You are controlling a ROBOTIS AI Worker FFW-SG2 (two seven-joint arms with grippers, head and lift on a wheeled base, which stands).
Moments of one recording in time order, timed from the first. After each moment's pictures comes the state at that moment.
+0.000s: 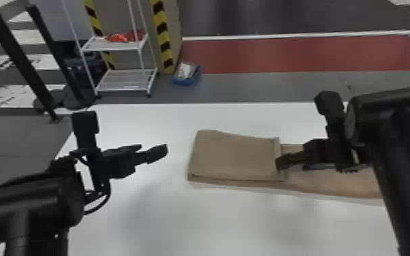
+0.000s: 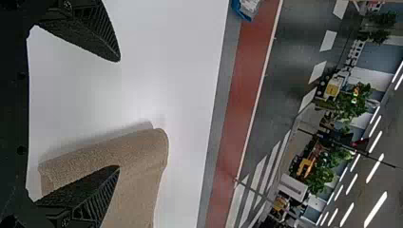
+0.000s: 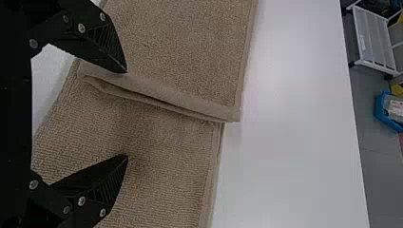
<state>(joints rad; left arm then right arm) -0.04 0.02 0.29 -1.92 0.00 0.99 -0.66 -0.52 0.00 0.08 -1.47 0.18 1.57 0.55</state>
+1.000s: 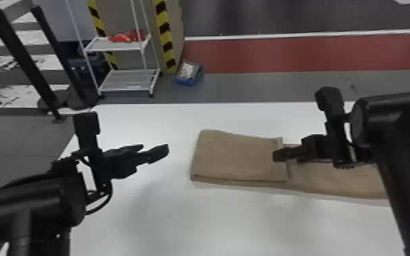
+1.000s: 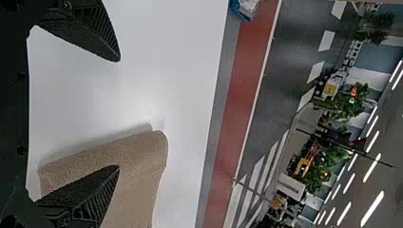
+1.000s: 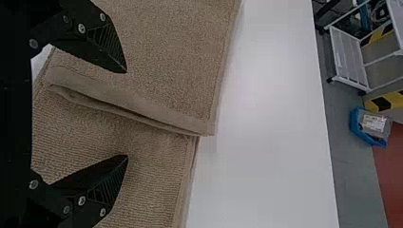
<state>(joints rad) -0.04 0.03 0.30 -1.90 0.01 0.97 -0.66 -0.52 0.00 0.06 -1.42 0.09 1.44 0.51</state>
